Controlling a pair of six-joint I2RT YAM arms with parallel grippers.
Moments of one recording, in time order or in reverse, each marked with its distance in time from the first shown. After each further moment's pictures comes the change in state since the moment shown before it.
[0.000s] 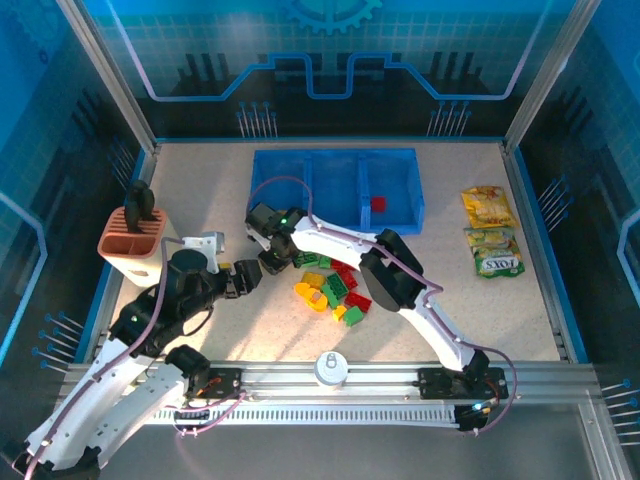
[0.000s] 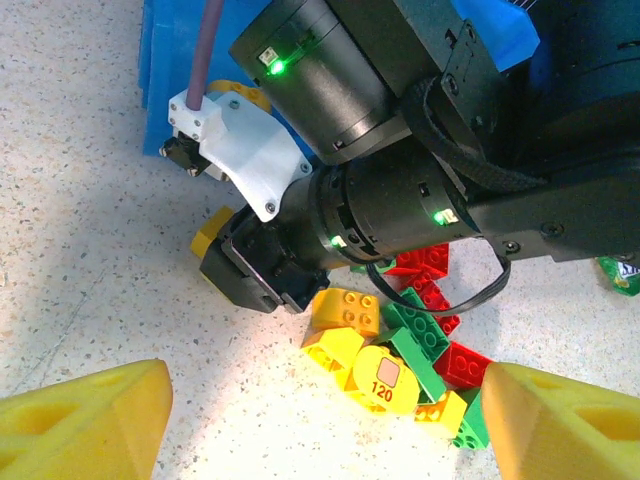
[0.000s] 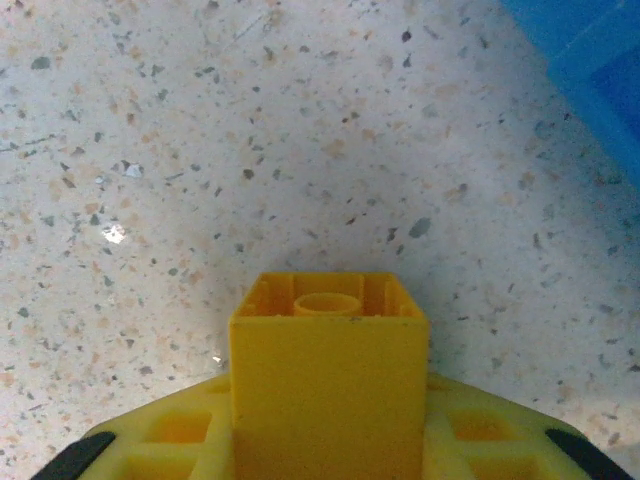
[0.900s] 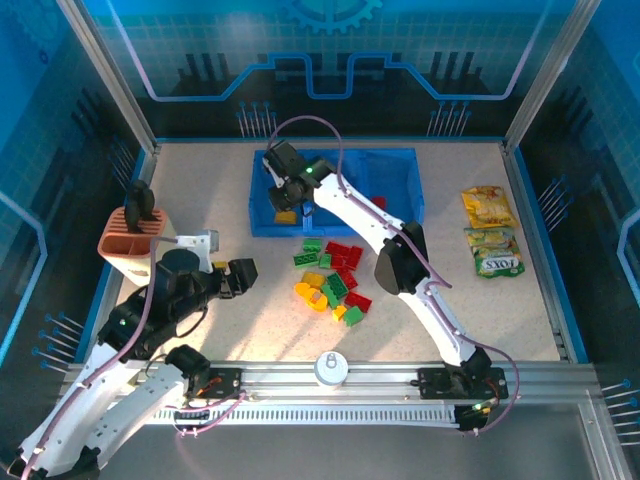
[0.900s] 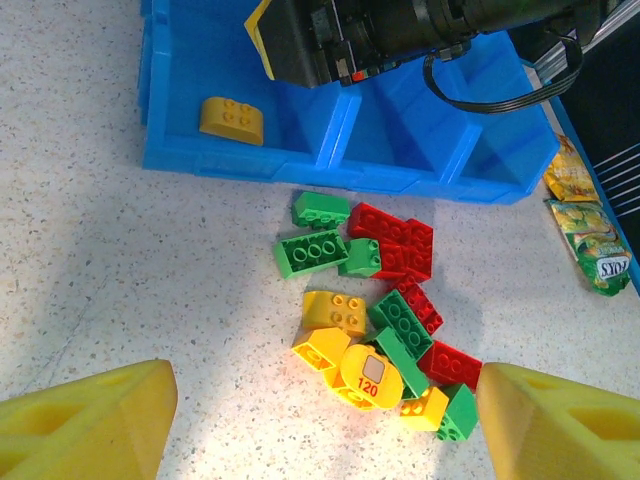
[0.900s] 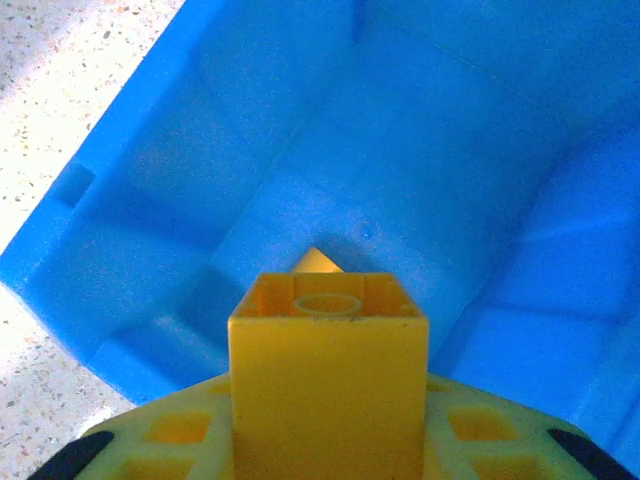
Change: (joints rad) left arm -0.006 -0.013 0.075 -0.068 -0.003 0.004; right arm -0.177 0.086 0.488 -0.130 0.084 0.057
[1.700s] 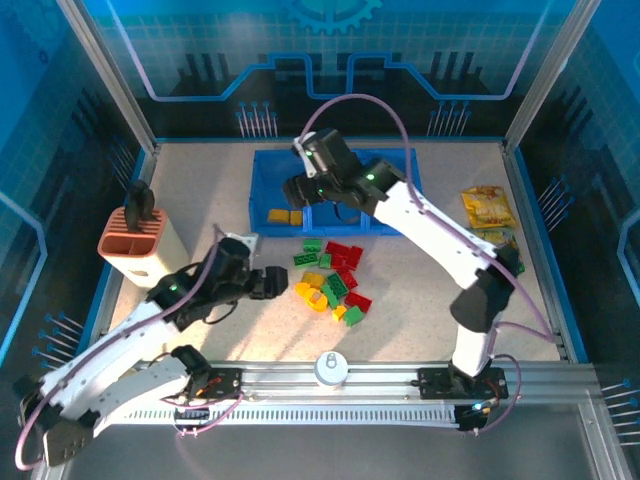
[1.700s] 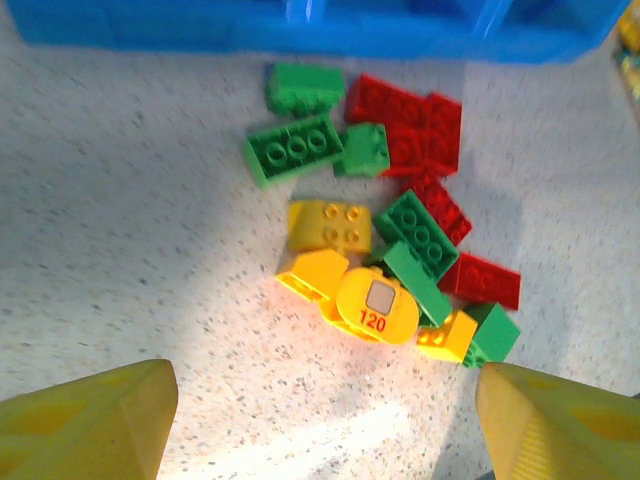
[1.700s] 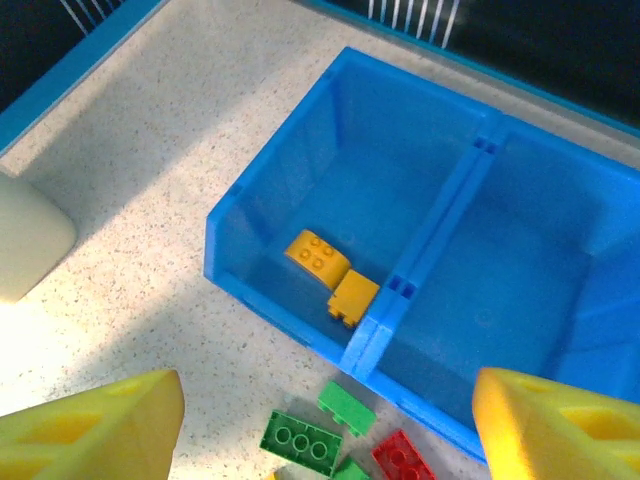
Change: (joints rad) left arm -0.171 0.325 -0.019 0.080 0.022 -0.025; right arm 0.033 -0.712 -0.649 0.197 0.070 0.024
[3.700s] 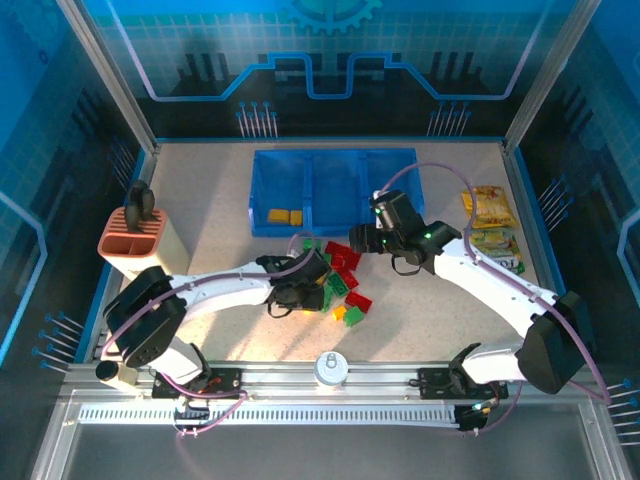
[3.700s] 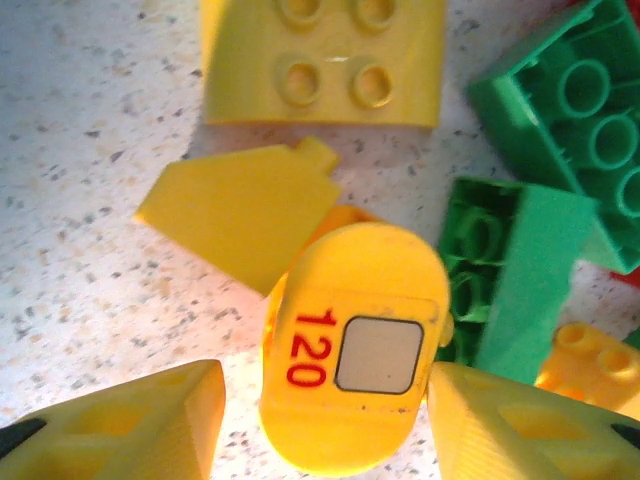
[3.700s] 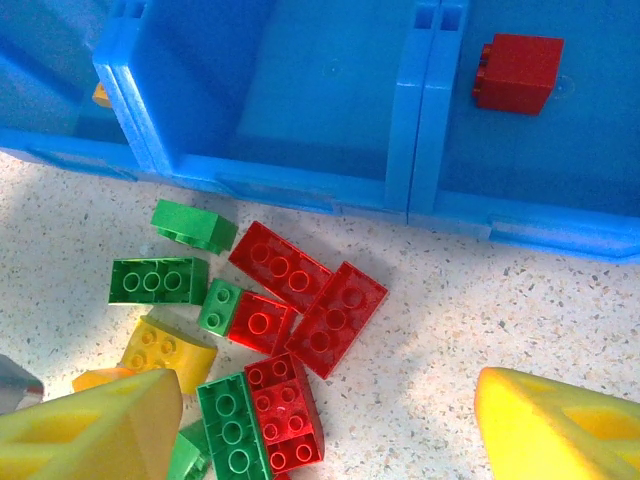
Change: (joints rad) left arm -0.202 0.667 0.121 0.097 -0.072 -0.203; right arm -0.177 -0.463 -0.865 0.271 -0.050 0.238
